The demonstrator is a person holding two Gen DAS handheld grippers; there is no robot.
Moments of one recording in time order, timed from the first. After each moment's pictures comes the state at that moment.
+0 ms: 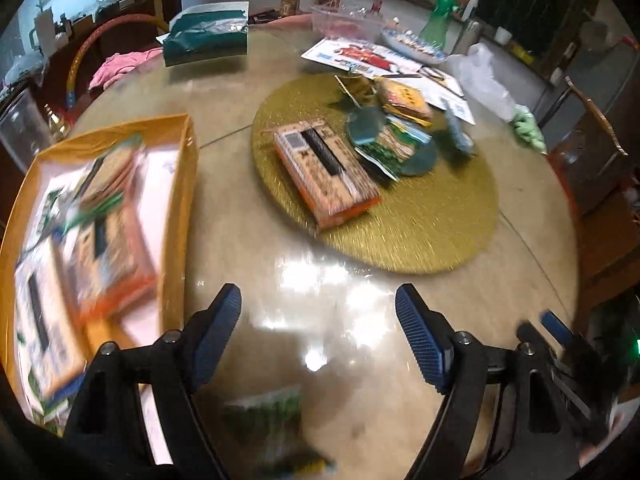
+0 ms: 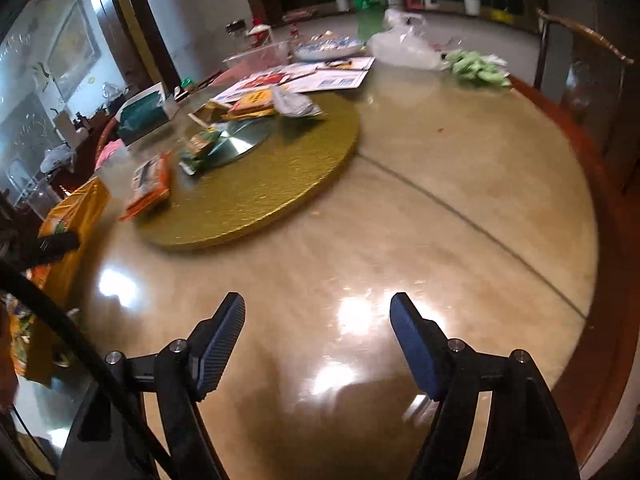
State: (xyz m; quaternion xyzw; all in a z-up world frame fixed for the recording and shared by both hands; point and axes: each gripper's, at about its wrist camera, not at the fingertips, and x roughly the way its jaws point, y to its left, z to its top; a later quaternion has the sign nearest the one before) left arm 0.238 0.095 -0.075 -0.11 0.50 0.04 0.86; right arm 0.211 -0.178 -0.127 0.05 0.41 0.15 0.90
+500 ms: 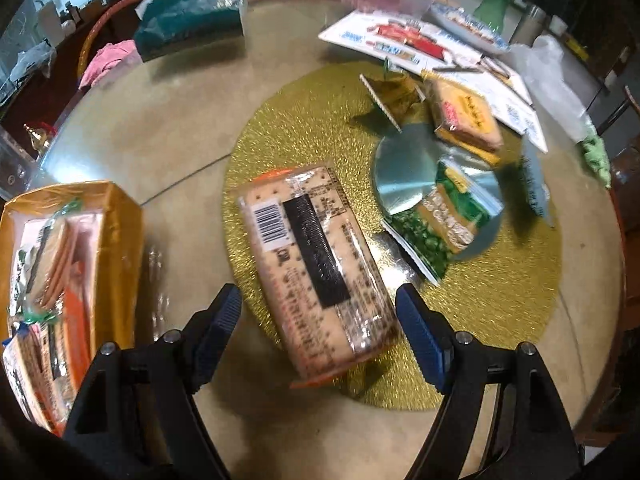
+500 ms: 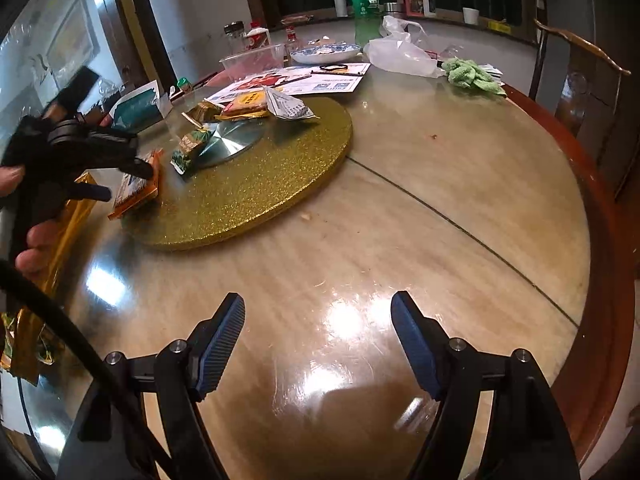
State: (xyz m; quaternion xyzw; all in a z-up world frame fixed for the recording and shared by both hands) left arm 0.351 0.091 -0.108 -0.10 0.55 0.11 0.82; right arm 0.218 -0.178 -0.135 0.04 0.41 0.14 0.90
